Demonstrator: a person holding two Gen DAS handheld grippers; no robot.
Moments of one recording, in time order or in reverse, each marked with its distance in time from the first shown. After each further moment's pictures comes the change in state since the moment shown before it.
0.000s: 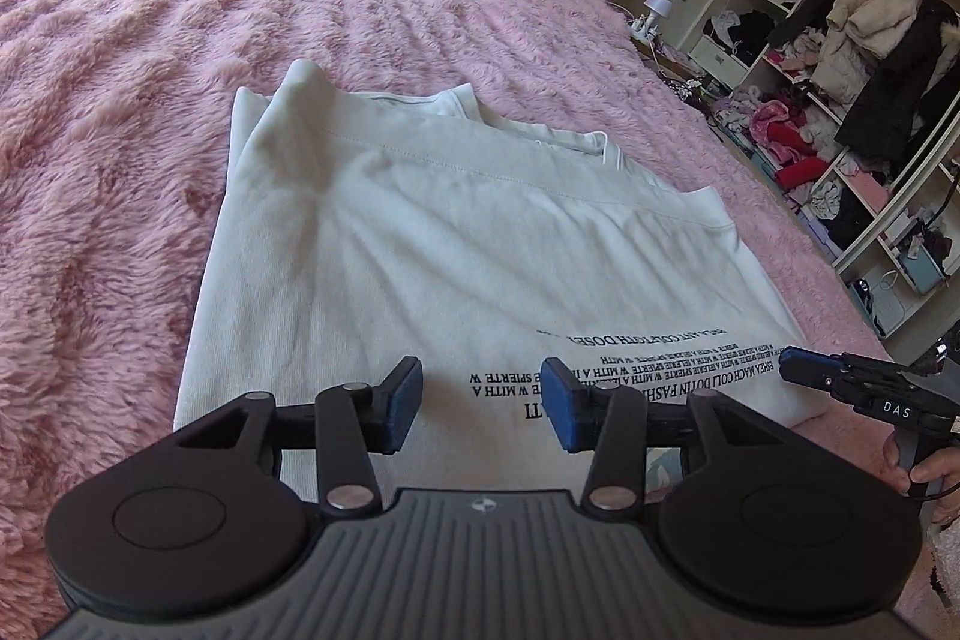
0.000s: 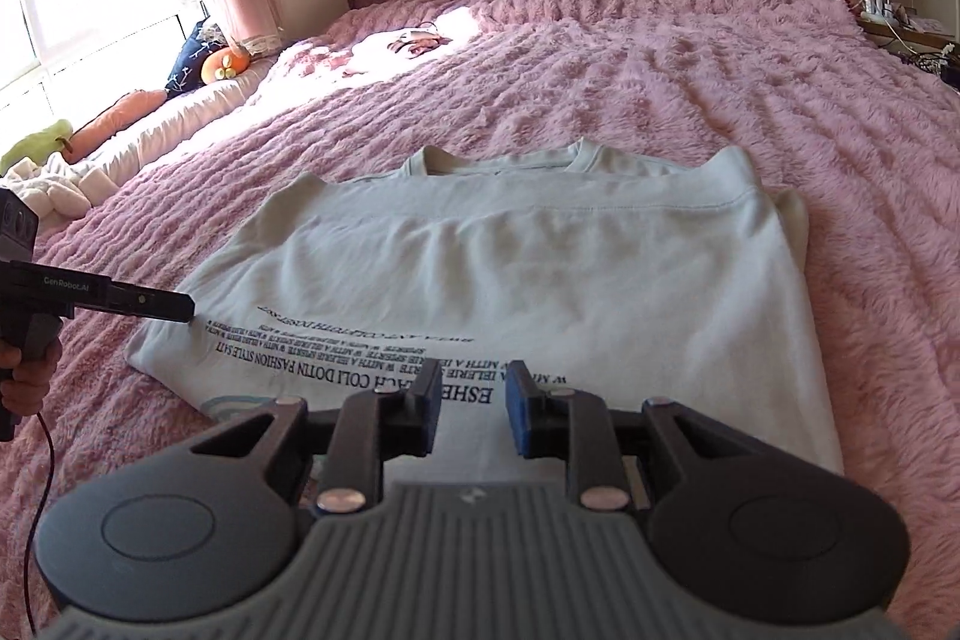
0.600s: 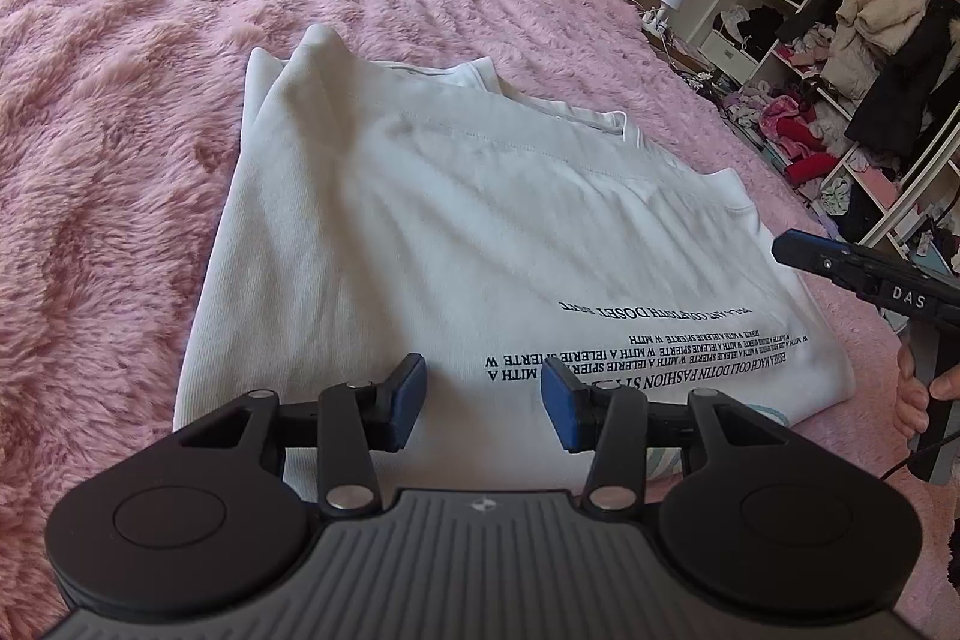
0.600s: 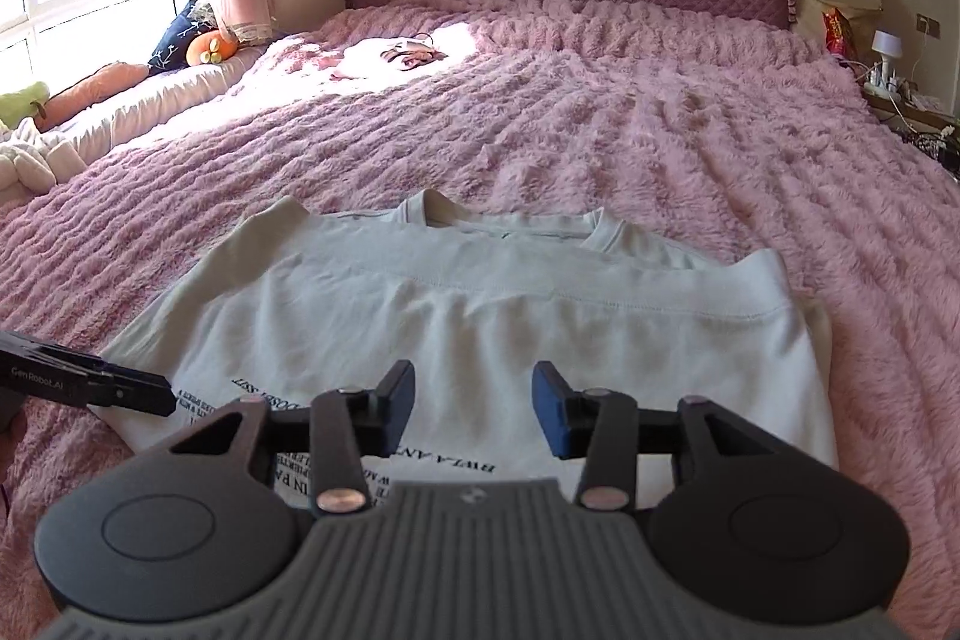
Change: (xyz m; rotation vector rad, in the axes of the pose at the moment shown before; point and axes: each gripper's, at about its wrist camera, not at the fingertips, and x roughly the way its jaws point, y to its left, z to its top) left arm 0.009 0.005 -0.019 -0.005 -0.007 0.005; right arm 0.044 0.045 0.058 -0.140 -0.054 -0.096
